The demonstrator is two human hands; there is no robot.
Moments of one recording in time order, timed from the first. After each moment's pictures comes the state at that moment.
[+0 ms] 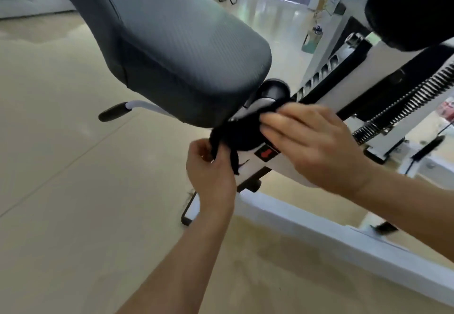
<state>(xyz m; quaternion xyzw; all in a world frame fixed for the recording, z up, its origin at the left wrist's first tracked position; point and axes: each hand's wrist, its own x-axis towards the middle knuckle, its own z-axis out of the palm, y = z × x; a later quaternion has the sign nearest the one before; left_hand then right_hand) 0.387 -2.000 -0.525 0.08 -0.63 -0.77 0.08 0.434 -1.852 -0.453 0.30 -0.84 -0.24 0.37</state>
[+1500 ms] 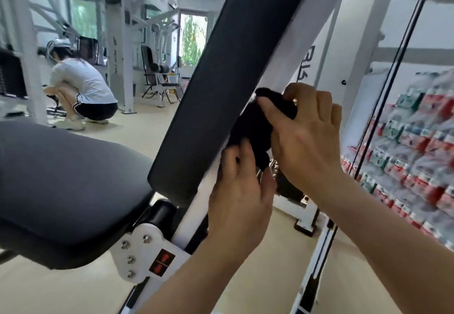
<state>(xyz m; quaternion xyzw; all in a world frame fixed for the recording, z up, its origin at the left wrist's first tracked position) 0.477 -1.864 -0.332 -0.39 -0.72 -0.50 0.27 0.507 -1.749 -0.253 -0.05 -0.77 -0.24 0.58</state>
